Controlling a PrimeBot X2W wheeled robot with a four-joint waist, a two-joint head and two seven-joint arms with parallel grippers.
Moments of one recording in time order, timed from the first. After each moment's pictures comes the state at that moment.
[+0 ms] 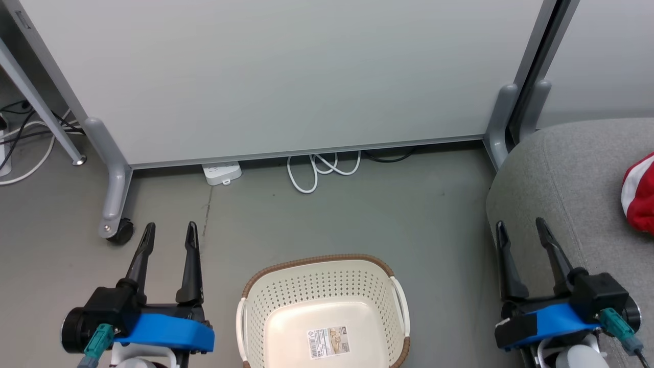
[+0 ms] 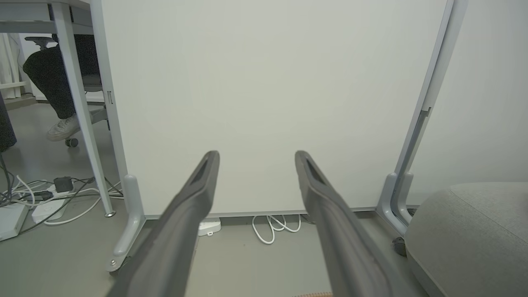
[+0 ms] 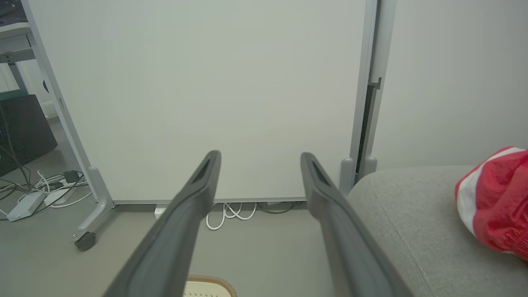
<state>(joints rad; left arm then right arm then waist) -0.17 0.05 -0.07 0.21 -0.19 -0.04 -0.26 -0.13 -0.07 -0.02 0.23 0.06 0.13 -0.26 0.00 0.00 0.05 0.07</state>
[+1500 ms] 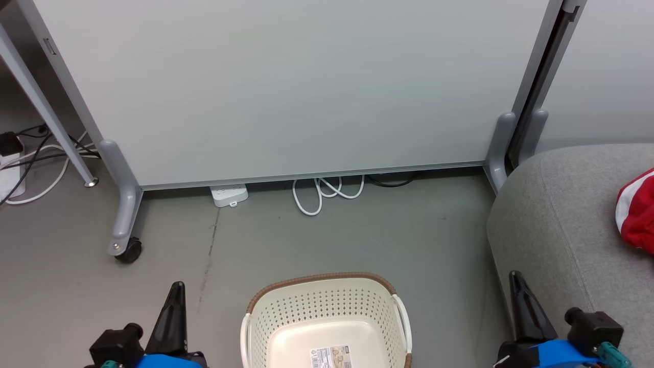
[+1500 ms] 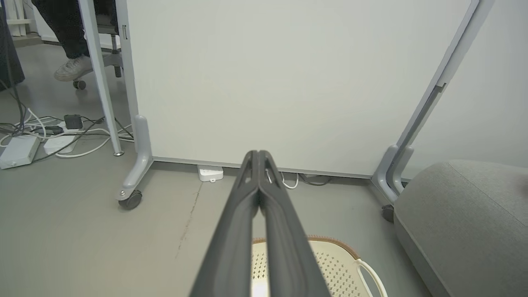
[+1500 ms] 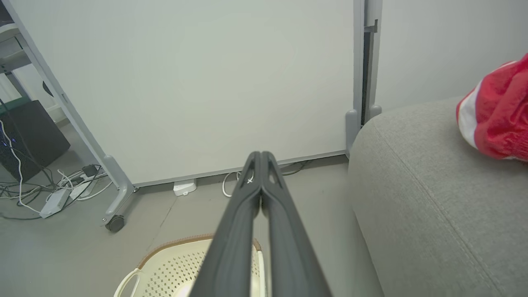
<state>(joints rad) -0.05 0.04 -0.06 0.31 -0.24 -0.05 -0.24 -0.02 -0.05 -0.02 0.31 0.17 0.13 -0.24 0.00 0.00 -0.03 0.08</state>
